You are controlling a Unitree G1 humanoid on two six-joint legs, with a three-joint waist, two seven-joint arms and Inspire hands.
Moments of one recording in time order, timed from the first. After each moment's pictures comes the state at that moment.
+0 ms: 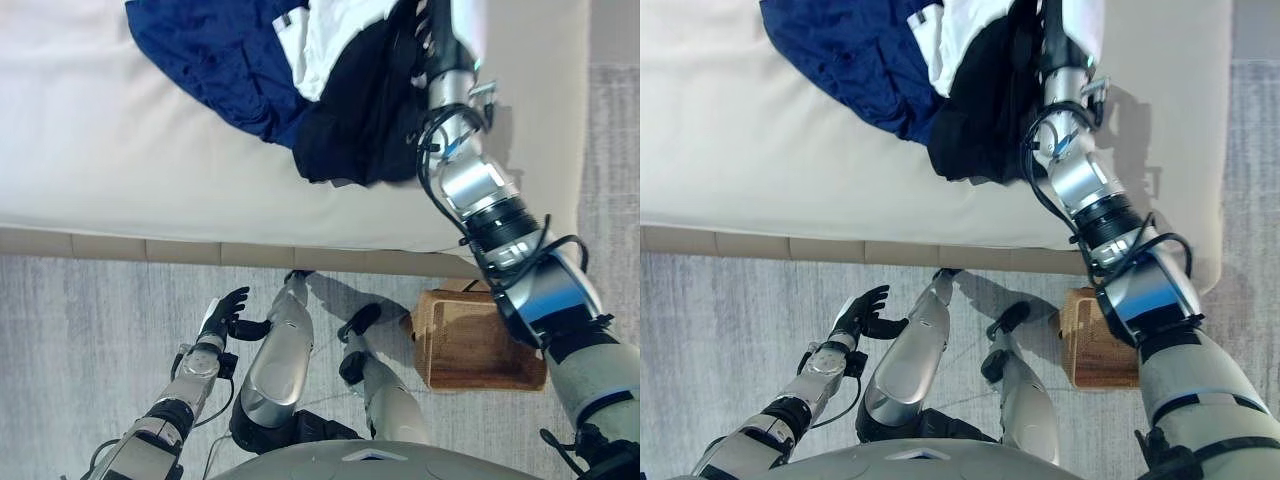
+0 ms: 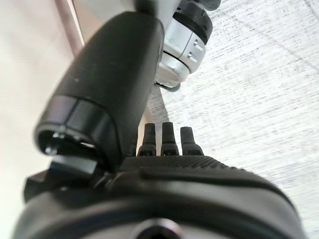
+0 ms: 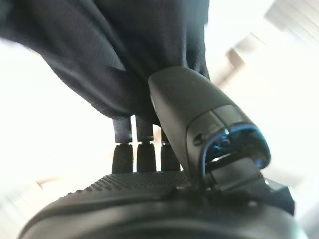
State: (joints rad) left arm -0.16 0.35 -0.32 0.96 -0.17 -0.18 0.11; right arm -1.10 -0.56 0.35 0.32 -0.25 0.11 -0.60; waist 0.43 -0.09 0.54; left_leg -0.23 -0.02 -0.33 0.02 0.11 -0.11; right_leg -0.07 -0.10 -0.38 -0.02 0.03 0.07
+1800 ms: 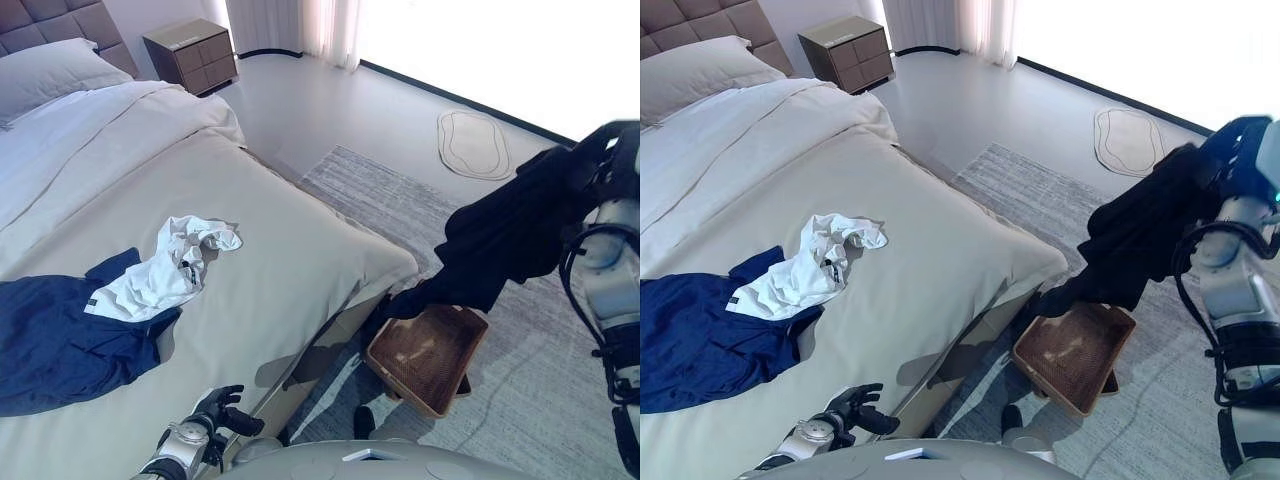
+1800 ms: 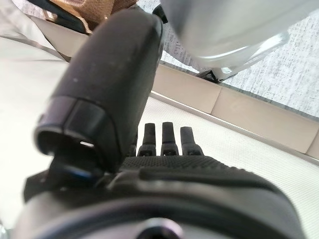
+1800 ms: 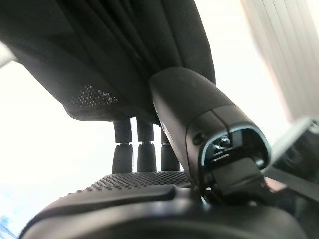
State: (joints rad) left arm 0.01 0.29 -0.27 1.05 -0.04 0.02 -0.02; right arm -0.31 -0.82 0.00 0.36 -0.18 0.16 -0.50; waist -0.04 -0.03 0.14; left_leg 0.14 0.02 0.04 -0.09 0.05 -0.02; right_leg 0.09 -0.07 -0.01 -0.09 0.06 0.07
